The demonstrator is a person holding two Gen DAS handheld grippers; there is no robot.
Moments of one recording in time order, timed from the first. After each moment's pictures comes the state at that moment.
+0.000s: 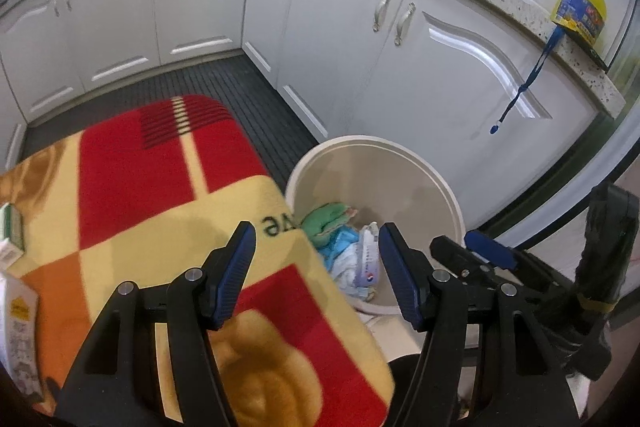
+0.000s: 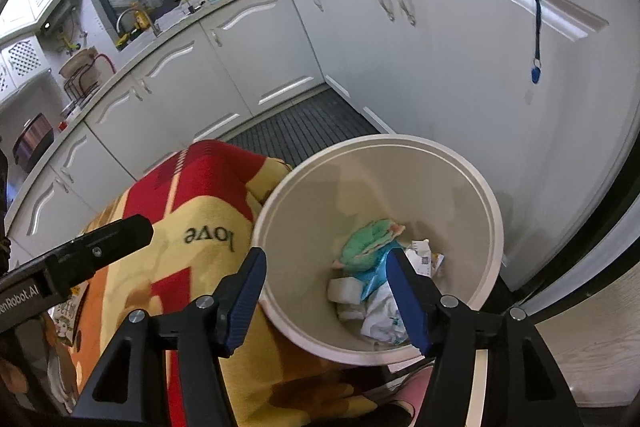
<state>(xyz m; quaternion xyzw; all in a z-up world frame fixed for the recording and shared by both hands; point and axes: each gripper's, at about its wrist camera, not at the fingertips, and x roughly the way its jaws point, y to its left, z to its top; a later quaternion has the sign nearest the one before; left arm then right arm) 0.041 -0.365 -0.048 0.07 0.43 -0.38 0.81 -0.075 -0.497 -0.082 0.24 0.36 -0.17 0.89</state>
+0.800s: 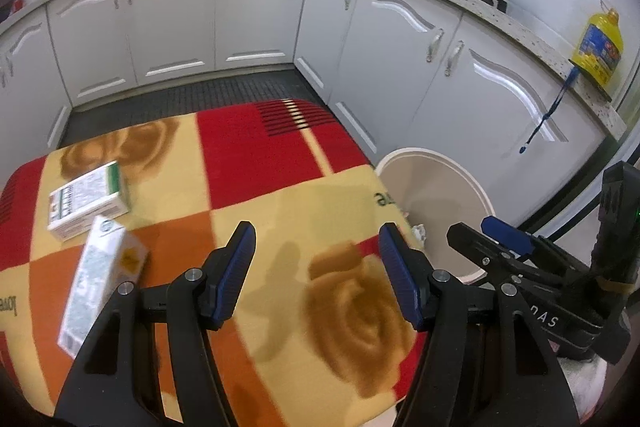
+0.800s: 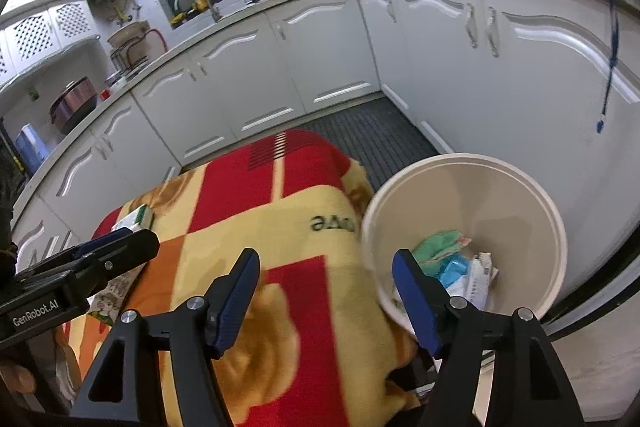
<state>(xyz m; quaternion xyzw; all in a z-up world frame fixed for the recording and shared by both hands) 0.046 -0.243 -0.028 0.04 0.42 -0.32 0.85 -0.042 -0.401 -0.050 0.19 0.36 -0.10 0.91</state>
